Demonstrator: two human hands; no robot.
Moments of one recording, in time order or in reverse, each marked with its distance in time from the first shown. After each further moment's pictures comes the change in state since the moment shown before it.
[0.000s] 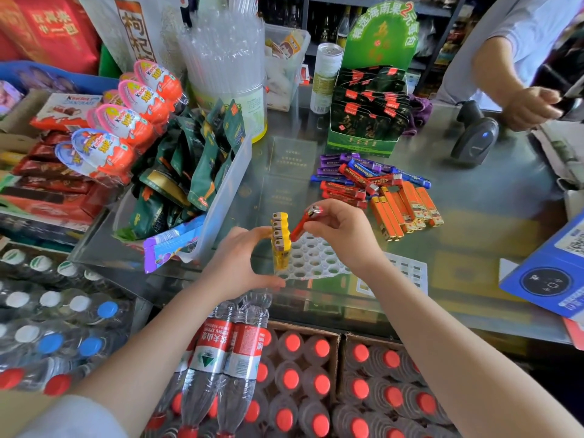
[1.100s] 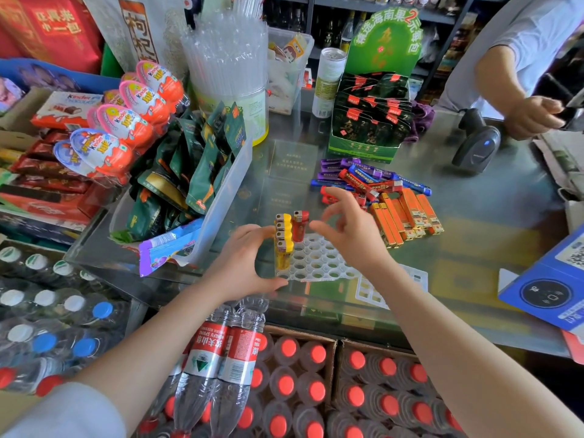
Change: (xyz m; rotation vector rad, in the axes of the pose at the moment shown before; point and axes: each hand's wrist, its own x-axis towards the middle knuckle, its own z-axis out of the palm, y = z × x) left_hand 0.009 -0.001 0.008 -0.020 0.045 0.093; right_hand 0.013 0.017 -0.014 -0.308 0.029 -0.132
